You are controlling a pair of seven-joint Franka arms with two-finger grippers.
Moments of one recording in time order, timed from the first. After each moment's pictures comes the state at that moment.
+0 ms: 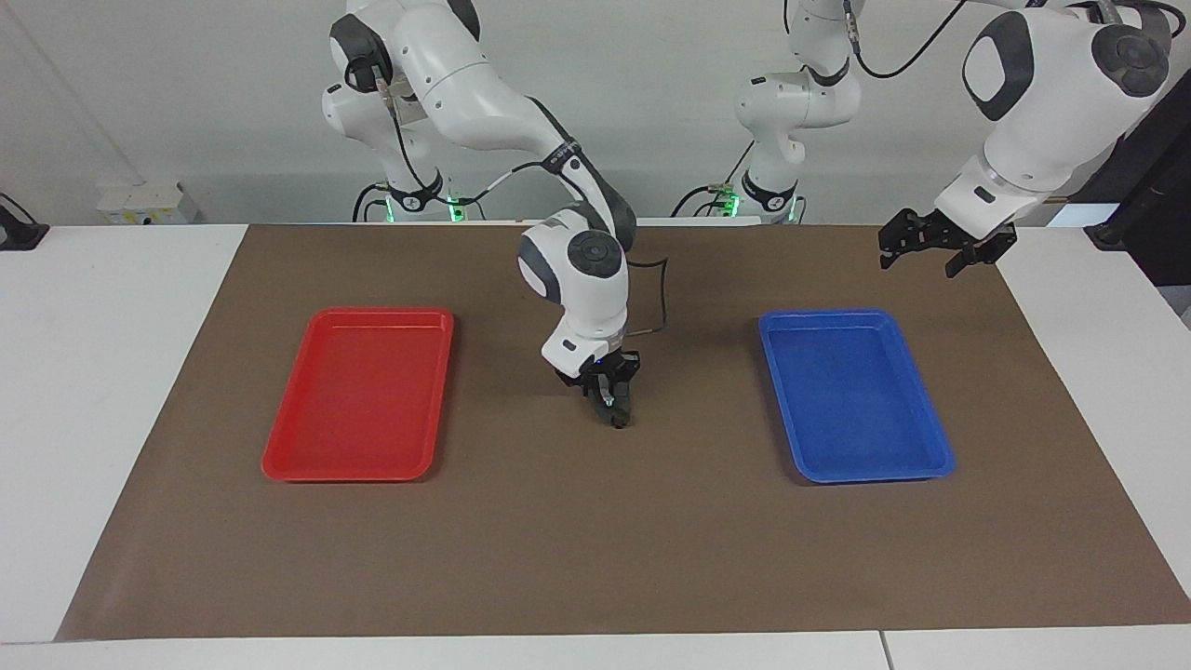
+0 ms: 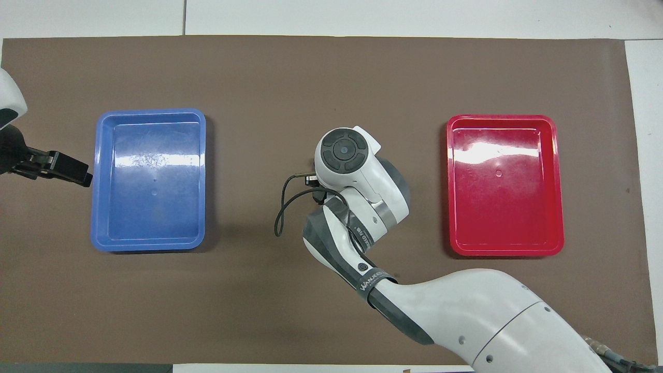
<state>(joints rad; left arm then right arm) -0.01 0.02 -0.04 -1.64 -0.02 1.50 0.19 0.49 0.53 0.13 -1.67 -0.06 2.22 0.60</state>
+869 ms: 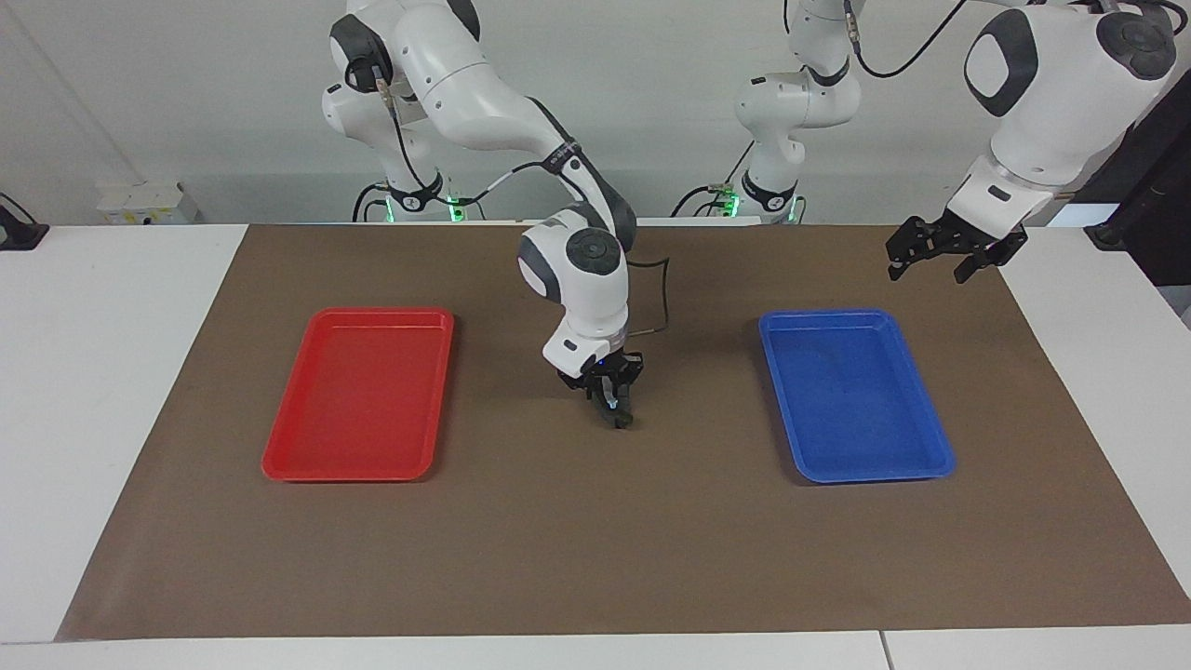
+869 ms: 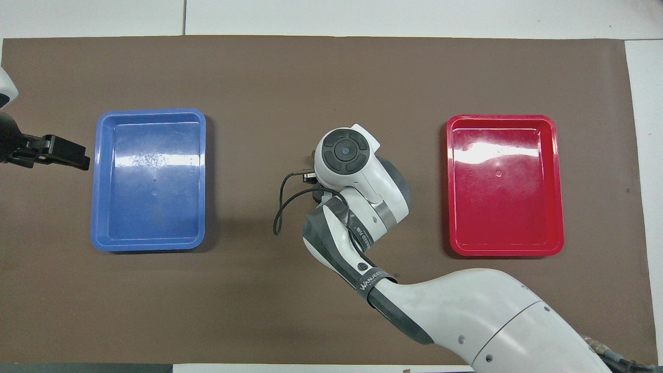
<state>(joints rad) -0.01 0.02 -0.04 -1.63 -0.02 1.58 0.09 0.49 0.54 0.13 -1.67 -0.06 2.26 0.61</state>
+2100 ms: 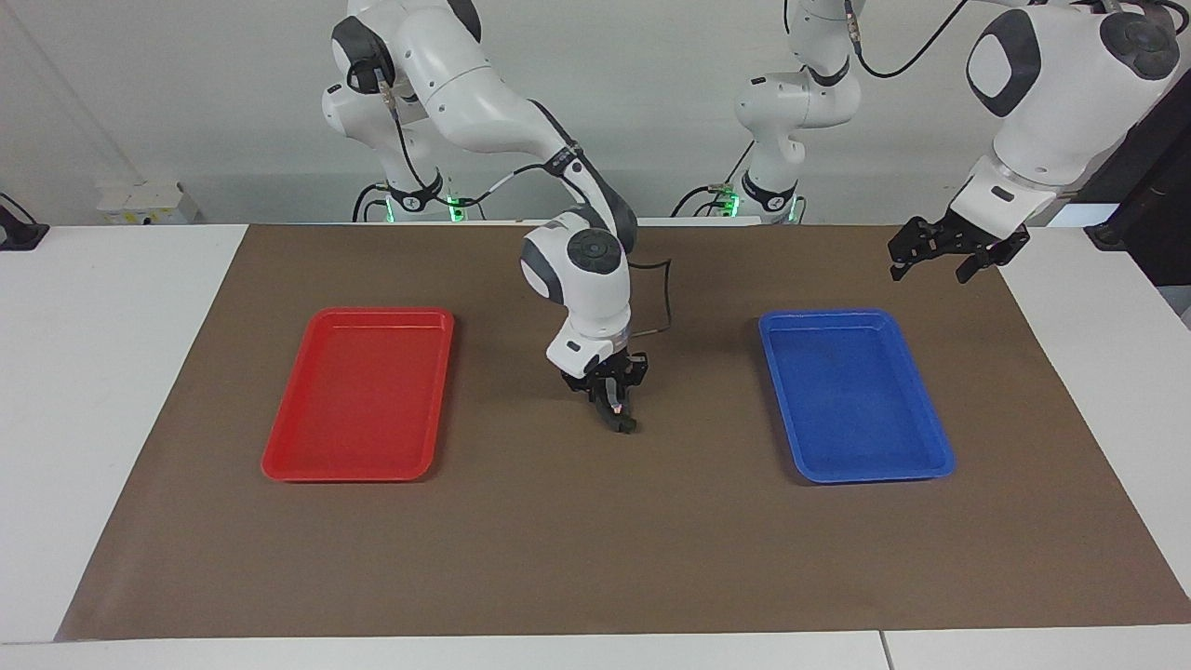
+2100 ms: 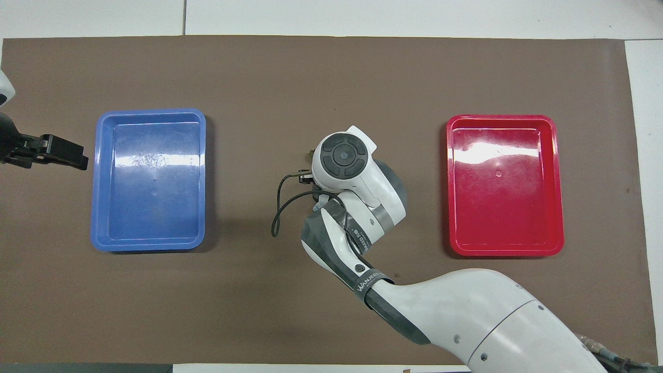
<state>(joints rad) -0.01 0.02 -0.03 -1.63 -0.02 1.58 0.08 0.50 0.54 0.13 -1.68 -0.06 2.30 0.61</state>
